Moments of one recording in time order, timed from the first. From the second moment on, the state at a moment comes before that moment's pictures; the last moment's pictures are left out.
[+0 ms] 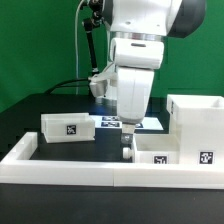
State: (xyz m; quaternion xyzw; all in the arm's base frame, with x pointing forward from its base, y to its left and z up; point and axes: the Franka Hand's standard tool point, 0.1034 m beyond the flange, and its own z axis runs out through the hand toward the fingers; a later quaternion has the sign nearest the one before) arm 0.593 -0.036 0.056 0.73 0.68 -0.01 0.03
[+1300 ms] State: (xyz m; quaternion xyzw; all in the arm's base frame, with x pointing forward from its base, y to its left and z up) arm 0.587 -0.041 0.027 0.70 0.71 0.04 -0.06
